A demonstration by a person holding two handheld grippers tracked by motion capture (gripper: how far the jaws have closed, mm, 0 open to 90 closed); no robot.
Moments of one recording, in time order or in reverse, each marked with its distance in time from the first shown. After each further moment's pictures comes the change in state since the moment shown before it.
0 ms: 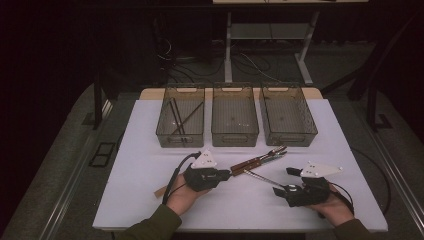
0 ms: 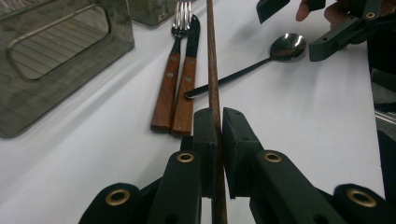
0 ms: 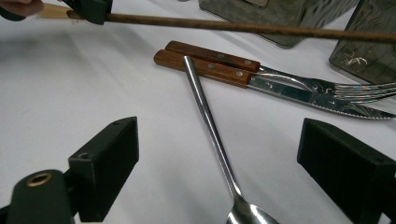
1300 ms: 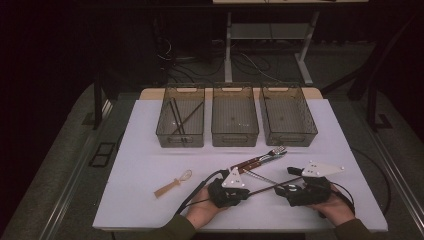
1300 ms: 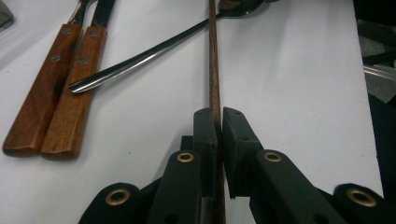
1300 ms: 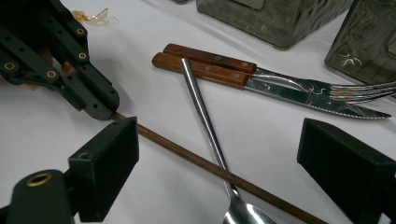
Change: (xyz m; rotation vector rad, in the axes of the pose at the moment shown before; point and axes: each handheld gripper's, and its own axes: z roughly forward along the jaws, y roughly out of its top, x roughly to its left) left arm -0.044 -0.008 0.060 0.123 -0.082 0.114; right arm -0.002 0.000 -0.002 -0.011 -0.003 0.011
